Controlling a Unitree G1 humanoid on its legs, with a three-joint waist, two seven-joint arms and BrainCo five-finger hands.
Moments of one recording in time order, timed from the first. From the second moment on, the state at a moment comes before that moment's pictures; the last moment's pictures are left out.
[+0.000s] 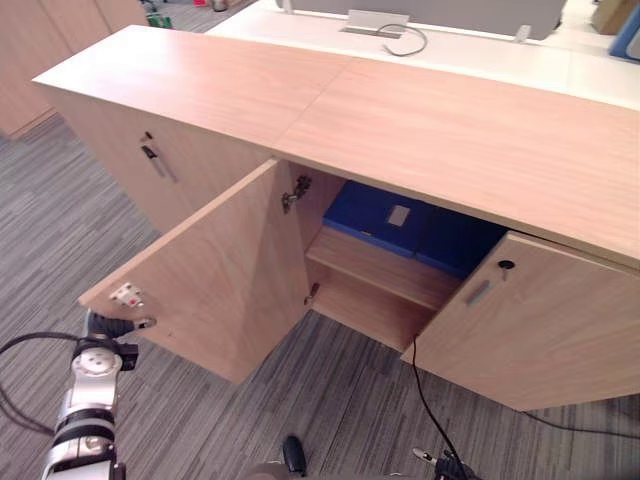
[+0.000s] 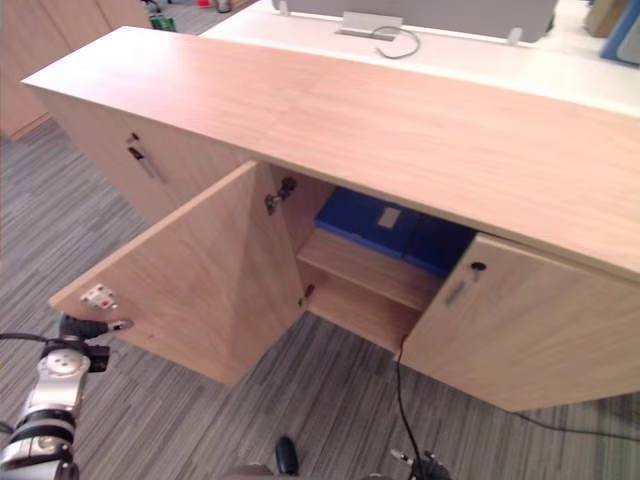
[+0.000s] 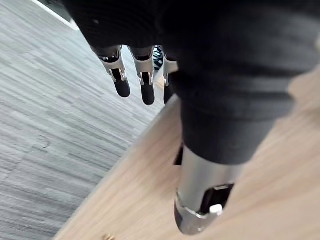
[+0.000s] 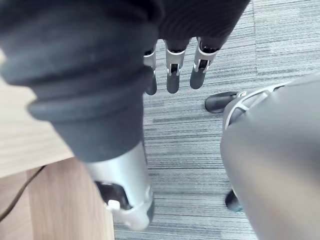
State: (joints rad) left arm -0.24 0.56 0.28 0.82 0.17 -0.01 0.09; right arm 0.05 -0.08 -0.49 1.13 0.10 0.05 0.02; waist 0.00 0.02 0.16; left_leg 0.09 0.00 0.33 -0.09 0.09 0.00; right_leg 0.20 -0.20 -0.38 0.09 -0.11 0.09
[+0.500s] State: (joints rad) left arm -0.26 0.59 -0.21 0.76 0.32 0.02 0.07; right arm 0.06 -0.05 -0.57 1.15 0.12 0.05 0.03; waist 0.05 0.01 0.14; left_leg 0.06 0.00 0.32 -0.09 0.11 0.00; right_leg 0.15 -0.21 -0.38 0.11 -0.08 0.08
